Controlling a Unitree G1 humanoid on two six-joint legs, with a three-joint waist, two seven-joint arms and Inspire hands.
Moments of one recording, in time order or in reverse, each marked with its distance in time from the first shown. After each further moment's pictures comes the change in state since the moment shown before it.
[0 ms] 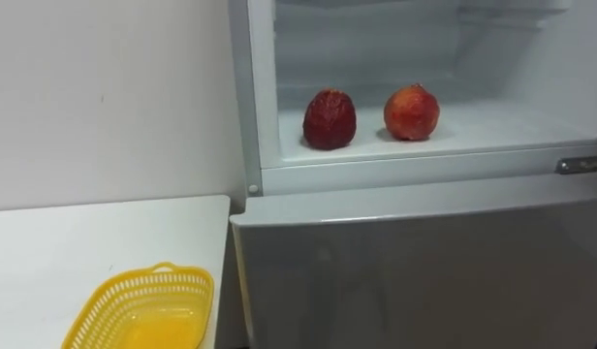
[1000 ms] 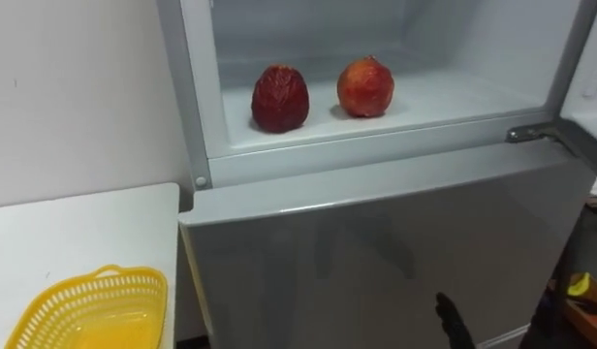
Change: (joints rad) left arm 0.037 0.020 -0.053 0.022 0.092 -0.138 -0.026; right arm 0.145 0.011 0.030 -1.092 -0.020 -0.208 -0.083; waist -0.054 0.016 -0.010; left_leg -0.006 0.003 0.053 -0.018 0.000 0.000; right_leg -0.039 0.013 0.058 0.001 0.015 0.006
